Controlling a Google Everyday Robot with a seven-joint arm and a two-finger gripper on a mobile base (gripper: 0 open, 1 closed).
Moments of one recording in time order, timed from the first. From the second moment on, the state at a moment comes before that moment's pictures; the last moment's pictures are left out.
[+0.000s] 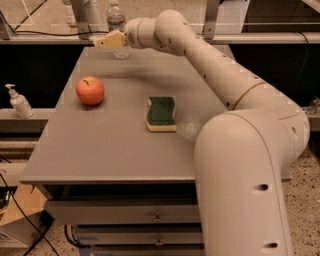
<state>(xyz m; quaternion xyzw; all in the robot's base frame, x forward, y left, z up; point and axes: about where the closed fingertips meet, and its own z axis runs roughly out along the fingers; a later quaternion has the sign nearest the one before) 0.879 0.131 0.926 -0.34 0.70 0.25 0.58</state>
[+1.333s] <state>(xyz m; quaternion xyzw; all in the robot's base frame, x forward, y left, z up) 0.907 0.116 0.919 -0.31 0.70 0.24 0.60</state>
